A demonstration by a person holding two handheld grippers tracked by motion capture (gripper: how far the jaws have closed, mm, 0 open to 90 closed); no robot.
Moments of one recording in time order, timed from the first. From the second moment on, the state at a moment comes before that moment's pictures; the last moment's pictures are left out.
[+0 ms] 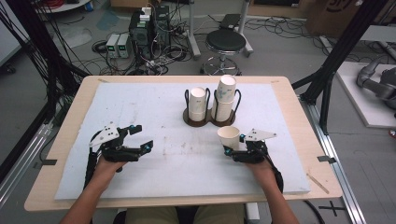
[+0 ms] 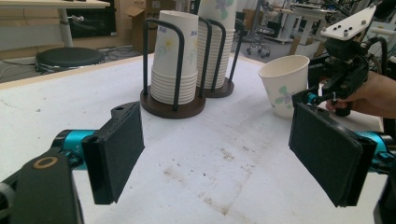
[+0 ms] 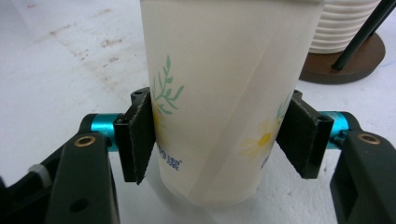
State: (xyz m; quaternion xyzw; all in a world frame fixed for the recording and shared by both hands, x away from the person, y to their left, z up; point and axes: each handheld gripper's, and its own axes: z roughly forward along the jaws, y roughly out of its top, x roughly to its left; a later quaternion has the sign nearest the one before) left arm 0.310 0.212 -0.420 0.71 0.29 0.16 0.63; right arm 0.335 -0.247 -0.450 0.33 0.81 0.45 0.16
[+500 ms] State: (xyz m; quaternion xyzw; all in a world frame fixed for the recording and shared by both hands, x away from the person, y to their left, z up) left arm 0.313 0.215 -0.423 0.70 0.31 0.16 0.63; right arm 0.326 -0.262 -0.450 0.30 0.85 0.41 0.15
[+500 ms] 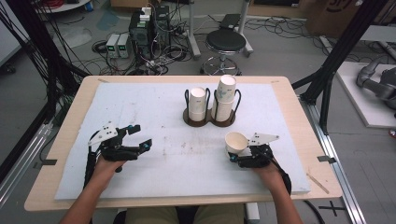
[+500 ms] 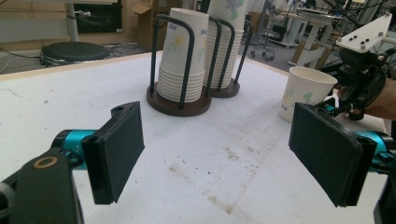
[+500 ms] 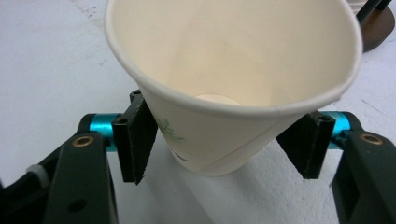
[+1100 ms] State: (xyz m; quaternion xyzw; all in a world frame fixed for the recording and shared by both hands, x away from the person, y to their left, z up) left arm 0.315 0.223 -0.421 0.69 0.32 0.15 0.63; right arm 0.284 -0.298 -0.424 0.35 0.80 0.45 0.17
